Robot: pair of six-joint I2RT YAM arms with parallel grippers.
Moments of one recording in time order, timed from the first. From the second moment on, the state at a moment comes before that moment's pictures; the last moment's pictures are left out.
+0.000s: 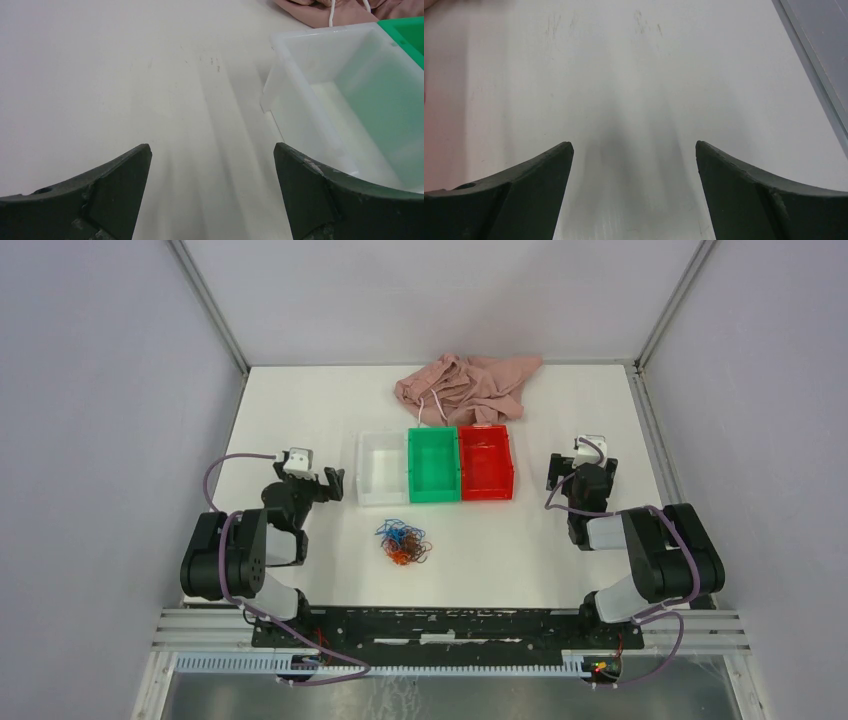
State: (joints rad) left arm 0.06 1.53 0.20 1.20 0.26 0.01; right arm 0.10 1.52 0.33 0.85 0.32 0.00
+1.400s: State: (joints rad) left arm 0.08 1.38 0.95 -0.22 0.61 0.26; right arm 0.13 1.14 0.77 0.02 0.22 0.48
